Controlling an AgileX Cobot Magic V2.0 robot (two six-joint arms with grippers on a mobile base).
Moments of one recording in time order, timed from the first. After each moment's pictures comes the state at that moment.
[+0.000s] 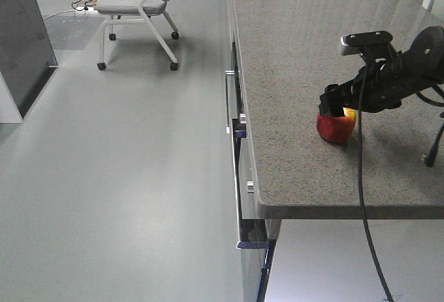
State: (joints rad) left arm -0.02 -0.01 0.03 0.00 0.02 -0.01; right arm 0.01 1.93 -1.54 0.24 0.67 -0.40
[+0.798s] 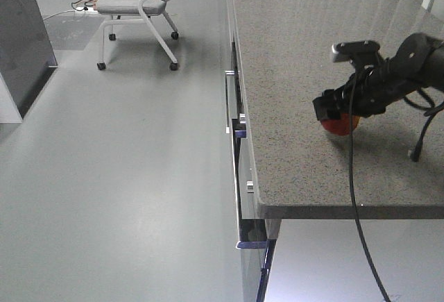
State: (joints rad) left arm -0.02 -0.01 0.03 0.00 0.02 -0.01; right arm 0.01 2.00 -1.61 0.28 0.71 -0.42
